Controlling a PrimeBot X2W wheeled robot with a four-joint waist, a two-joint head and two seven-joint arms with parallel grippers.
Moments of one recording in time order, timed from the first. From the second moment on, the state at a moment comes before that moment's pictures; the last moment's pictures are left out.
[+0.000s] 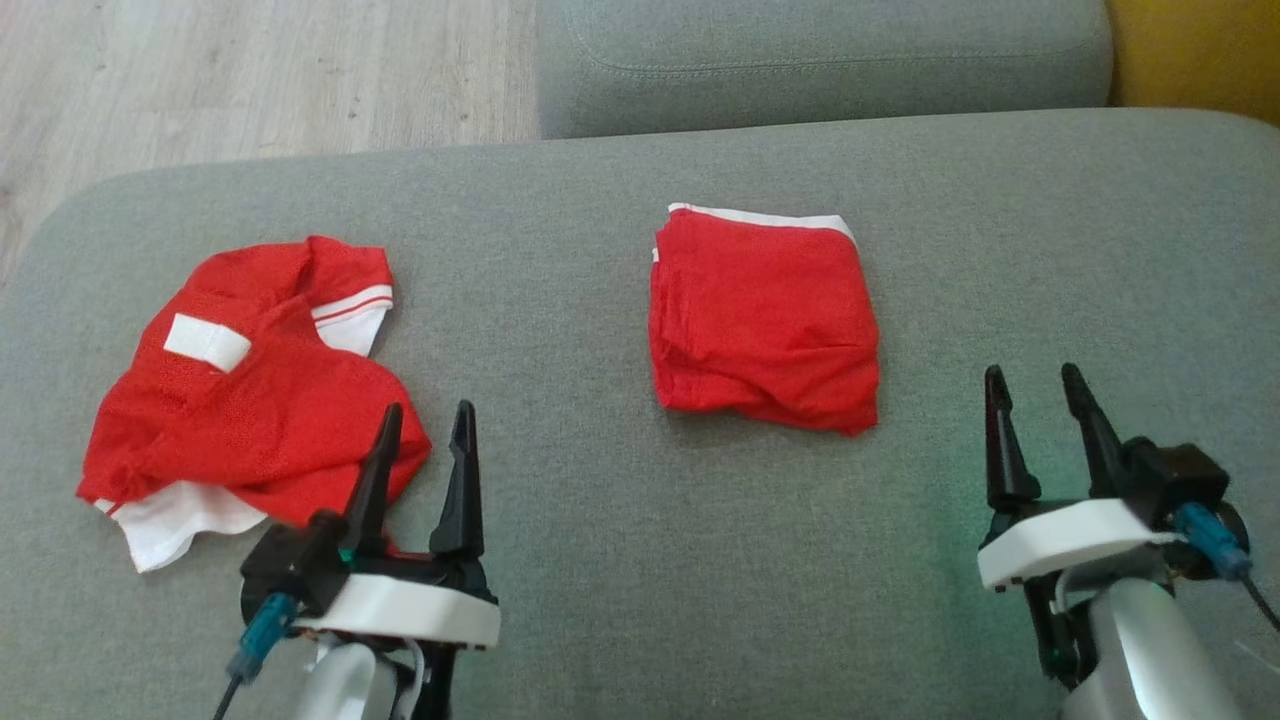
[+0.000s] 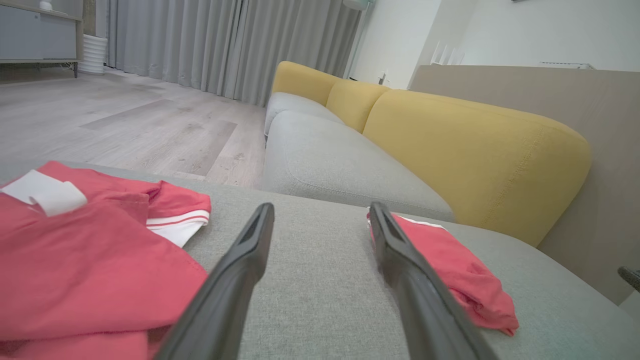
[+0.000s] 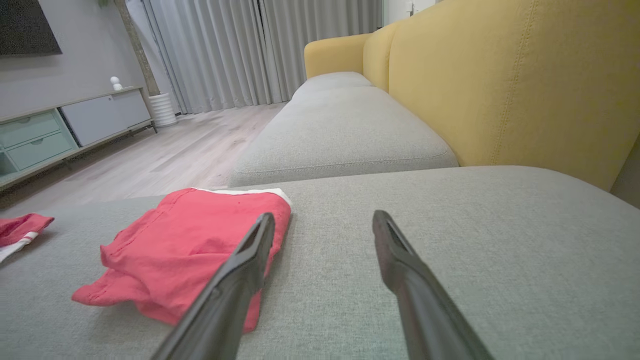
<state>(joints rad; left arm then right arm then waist) -0.13 0.04 -0.25 0.29 -0.39 -0.09 -0.25 -0.19 -0.06 -0.03 0.46 0.11 0.13 -0.25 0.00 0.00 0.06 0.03</state>
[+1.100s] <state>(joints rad) -0.19 0.04 -0.32 0.27 -0.41 -0.09 -0.25 -0.43 -0.05 -0.04 0.68 0.19 0.13 -0.05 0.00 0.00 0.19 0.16</state>
